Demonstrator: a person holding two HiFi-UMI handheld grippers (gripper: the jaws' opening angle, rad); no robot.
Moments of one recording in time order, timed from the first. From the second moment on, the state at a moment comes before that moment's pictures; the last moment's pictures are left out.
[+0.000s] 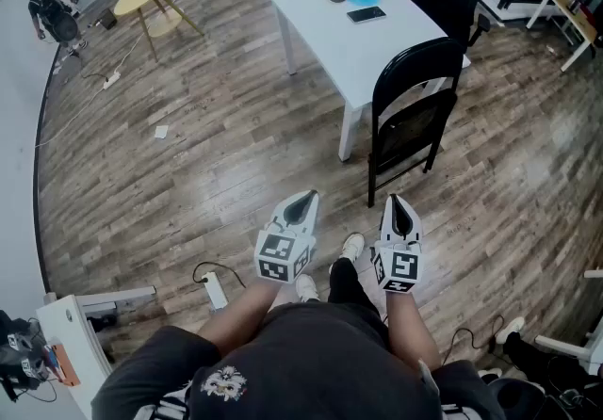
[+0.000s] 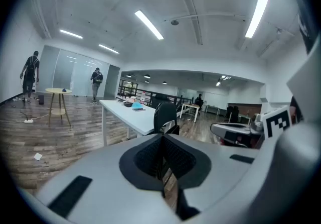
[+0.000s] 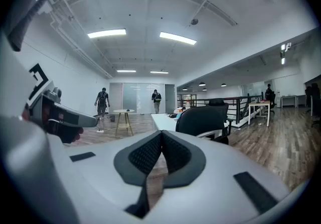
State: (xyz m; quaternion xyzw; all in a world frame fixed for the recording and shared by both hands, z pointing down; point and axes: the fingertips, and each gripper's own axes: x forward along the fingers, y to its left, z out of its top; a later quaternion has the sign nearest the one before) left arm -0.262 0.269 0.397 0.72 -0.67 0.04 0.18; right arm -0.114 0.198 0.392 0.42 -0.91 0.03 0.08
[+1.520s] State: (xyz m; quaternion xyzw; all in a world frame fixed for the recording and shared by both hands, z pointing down) left arm -0.262 -0.142 0.359 0.80 -0.57 0.09 0.13; right arm -0.121 -0.139 0.427 0.53 -0.84 0.10 0.12
